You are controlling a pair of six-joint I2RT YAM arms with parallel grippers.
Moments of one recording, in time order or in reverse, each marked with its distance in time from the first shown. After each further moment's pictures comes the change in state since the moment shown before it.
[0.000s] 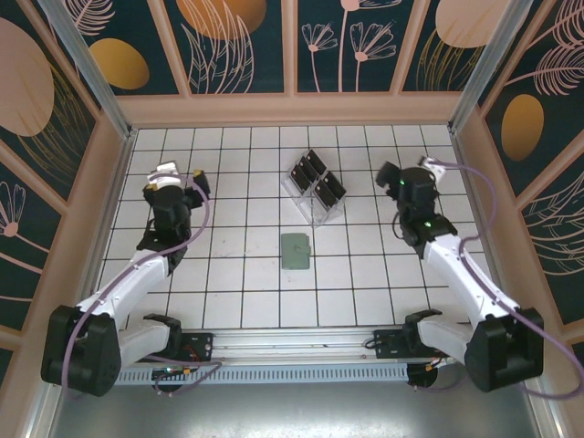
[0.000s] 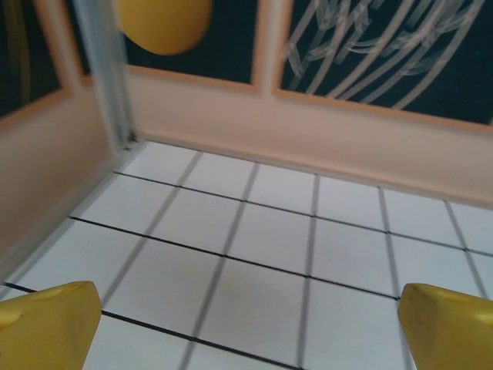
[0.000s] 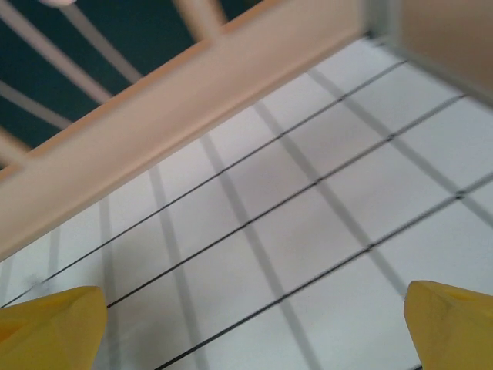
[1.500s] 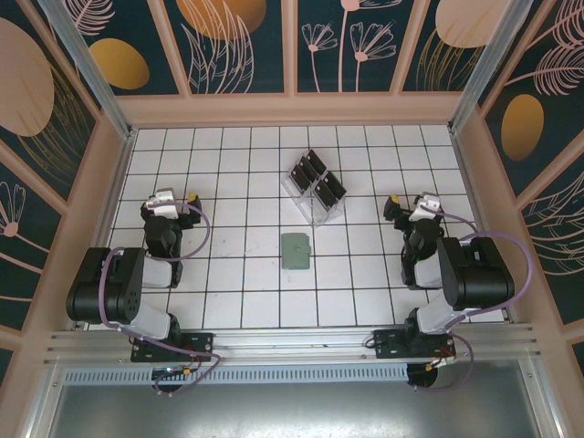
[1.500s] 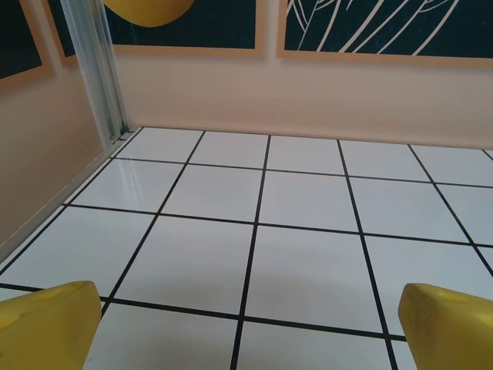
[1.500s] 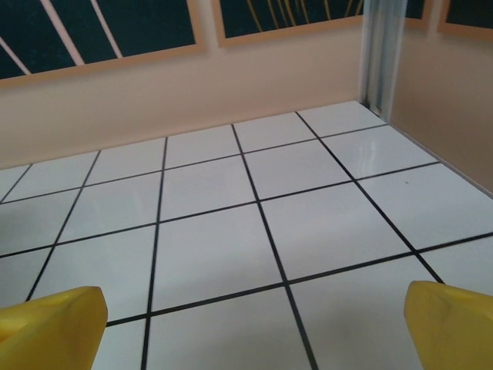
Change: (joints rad) left arm 0.210 0.395 -0.311 0.801 0.319 0.151; right arm -0.209 0.488 -0.542 1.355 -0.263 -0.467
